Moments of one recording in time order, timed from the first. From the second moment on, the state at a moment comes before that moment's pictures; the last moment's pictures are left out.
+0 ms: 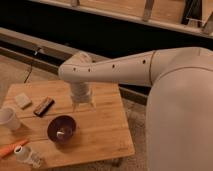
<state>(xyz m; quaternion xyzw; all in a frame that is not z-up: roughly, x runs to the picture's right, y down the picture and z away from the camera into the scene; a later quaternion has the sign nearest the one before) -0.104 0.099 0.704 -0.26 0.23 0.64 0.68</state>
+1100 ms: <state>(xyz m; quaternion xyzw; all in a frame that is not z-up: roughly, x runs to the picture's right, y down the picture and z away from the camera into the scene) -0.175 0.101 0.705 -0.29 0.20 0.60 0.72</state>
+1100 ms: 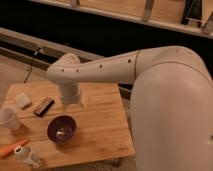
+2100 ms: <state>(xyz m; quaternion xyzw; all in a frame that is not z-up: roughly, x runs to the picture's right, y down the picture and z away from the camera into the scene) -0.396 0.098 0.667 -0.31 0.14 0.48 0.81</state>
